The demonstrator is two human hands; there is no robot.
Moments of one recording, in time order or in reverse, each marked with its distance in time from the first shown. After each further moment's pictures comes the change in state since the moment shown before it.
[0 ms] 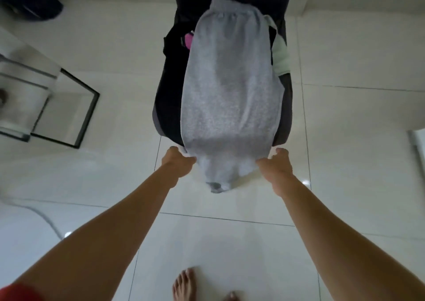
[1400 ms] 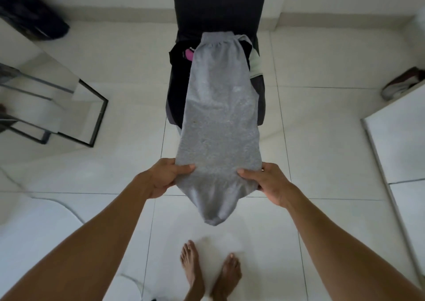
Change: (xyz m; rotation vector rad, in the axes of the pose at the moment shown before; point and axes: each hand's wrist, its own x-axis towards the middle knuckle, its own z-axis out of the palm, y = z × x) left_hand -0.187 -0.069 -0.097 -0.407 -0.544 0.096; right_hand -0.214 0.049 -0.063 0.348 -0.447 -0.117
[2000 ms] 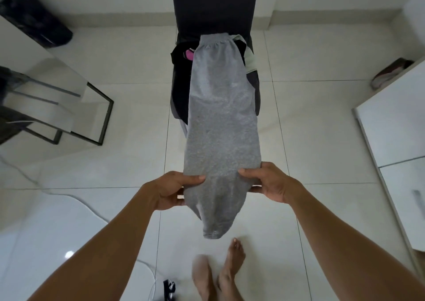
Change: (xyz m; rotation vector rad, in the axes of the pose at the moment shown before) left_hand -0.097 -0.031 0.021 0.014 -0.113 -0.157; right_hand -0.083 0.005 0.017 -0.006 -0.112 0.080
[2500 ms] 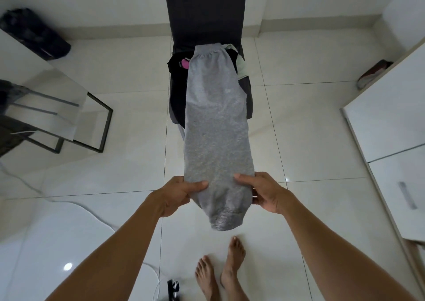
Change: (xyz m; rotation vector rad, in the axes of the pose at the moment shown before) left_hand -0.036 -0.010 0.021 0.047 0.011 0.091; right_hand -0.052 0.011 0.028 0.031 0.073 0.031
